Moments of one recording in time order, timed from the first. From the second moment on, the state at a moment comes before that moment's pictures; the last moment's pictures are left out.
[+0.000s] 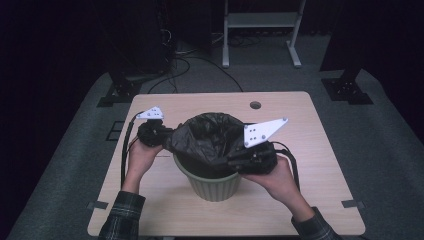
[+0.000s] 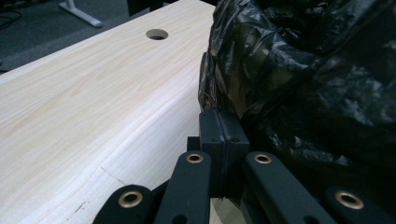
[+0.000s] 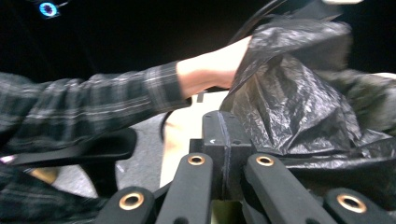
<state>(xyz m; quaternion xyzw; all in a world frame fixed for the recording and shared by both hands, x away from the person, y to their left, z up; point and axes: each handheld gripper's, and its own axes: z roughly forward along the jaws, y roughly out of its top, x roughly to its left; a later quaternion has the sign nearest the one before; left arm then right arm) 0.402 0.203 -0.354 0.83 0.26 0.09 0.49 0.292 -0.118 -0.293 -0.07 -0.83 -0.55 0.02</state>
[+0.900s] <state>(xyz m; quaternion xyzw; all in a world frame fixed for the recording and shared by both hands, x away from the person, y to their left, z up) 0.391 0.208 -0.365 0.83 0.26 0.08 0.49 0.246 -0.101 -0.386 -0.06 -0.86 -0.51 0.06</state>
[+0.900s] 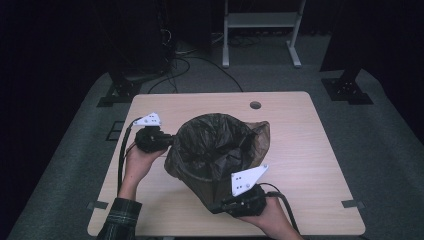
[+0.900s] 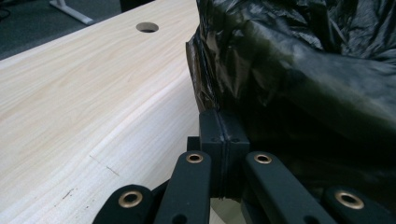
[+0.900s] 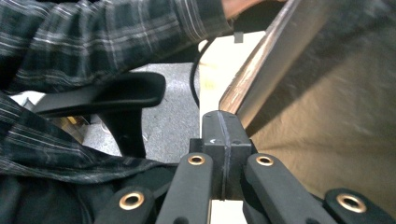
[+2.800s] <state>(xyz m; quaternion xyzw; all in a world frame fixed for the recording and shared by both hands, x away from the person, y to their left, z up) 0.394 0.209 -0.377 0.84 0.26 0.07 0.48 0.292 -0.199 -0.359 -0.20 -0.82 -0.53 -0.08</state>
